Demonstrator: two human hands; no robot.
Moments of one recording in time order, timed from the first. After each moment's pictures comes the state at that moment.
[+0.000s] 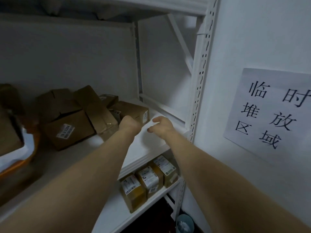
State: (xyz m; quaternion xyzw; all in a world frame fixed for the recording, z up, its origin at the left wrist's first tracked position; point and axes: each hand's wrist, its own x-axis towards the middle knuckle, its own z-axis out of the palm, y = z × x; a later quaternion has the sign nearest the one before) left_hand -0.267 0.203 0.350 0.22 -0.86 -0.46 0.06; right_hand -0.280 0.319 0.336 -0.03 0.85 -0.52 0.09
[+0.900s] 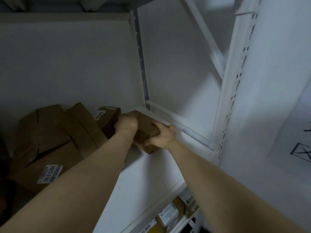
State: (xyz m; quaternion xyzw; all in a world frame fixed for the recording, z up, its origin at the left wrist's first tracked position) left_hand -0.419 0.137 0.350 0.32 -0.77 -0.54 0.13; right_hand -0.437 0.260 0.288 -0.07 0.89 -0.43 0.10
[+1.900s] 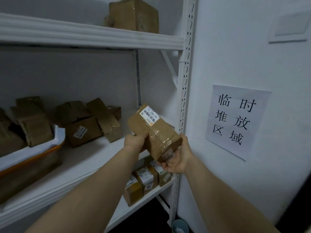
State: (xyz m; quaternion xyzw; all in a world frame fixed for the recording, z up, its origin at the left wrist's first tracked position) left_hand -0.123 0.263 0.365 0.24 -0.65 -0.72 0.08; right_hand -0.138 0.416 0.324 0.15 0.45 -0.82 0.32
